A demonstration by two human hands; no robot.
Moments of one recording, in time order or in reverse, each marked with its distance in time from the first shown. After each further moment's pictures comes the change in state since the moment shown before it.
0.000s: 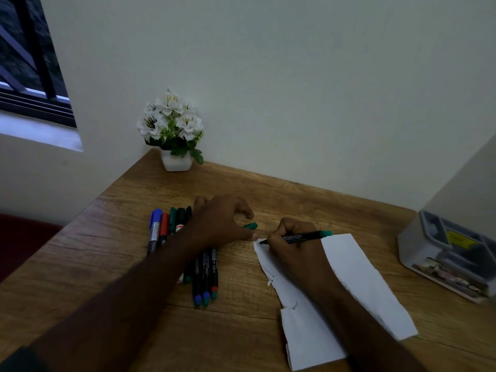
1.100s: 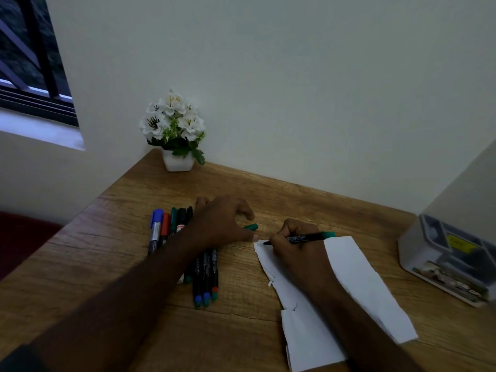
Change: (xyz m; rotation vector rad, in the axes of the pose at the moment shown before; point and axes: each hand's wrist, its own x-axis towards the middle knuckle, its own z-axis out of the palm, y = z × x) left_hand -0.003 0.004 -0.003 -0.015 -0.006 -0.004; right_hand 0.000 0.005 -0.001 -0.131 0.050 0.057
